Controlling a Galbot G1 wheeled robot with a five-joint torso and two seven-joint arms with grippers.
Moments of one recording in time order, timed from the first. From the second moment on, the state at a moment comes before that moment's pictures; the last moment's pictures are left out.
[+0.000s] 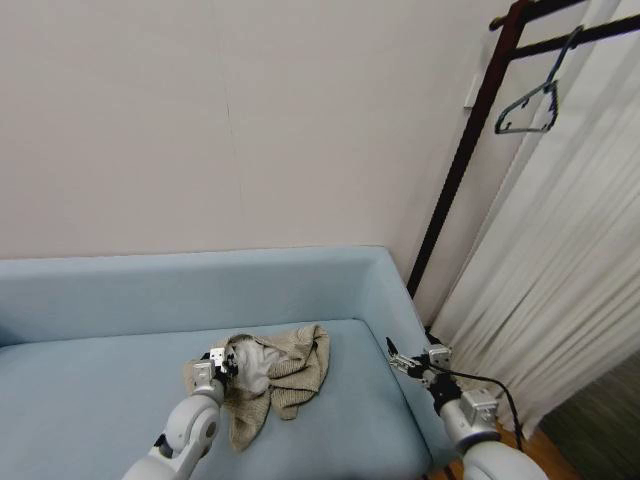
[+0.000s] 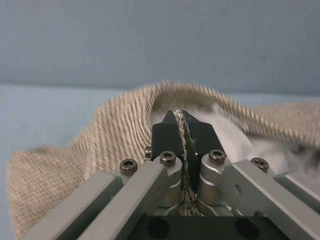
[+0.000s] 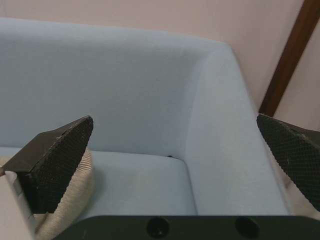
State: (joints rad) left arm 1.23 -1.05 -0.34 -1.98 -0.67 0.43 -0.51; right arm -1.55 1.03 0.51 2.35 0.43 -0.29 0.27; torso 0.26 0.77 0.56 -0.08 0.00
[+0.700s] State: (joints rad) left arm 1.26 -0.70 -0.49 -2.20 -0.82 0.37 -0.45; right arm -0.97 1.07 -0.18 2.04 0.80 -0.40 0.43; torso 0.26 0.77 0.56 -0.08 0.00
